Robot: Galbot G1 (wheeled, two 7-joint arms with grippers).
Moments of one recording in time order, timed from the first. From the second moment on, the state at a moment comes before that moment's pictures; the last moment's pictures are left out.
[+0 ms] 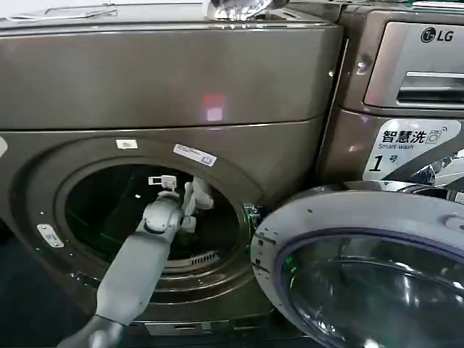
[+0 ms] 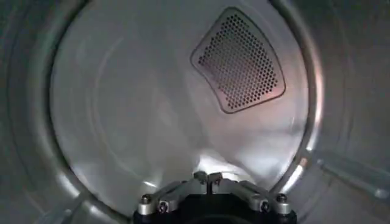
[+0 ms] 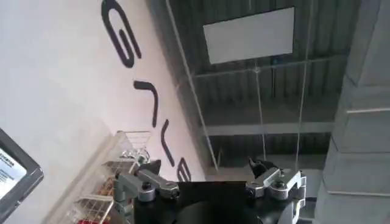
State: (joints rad) left arm 0.42 -1.36 -0.15 -1.24 -0.28 0.30 -0.22; right arm -1.71 1.19 2.25 1.98 0.56 0.27 -0.01
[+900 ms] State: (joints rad) left arm 0.42 -1.35 -0.15 -1.25 -0.29 0.30 -0.23; right arm -1.71 1.19 2.25 1.98 0.56 0.27 -0.01
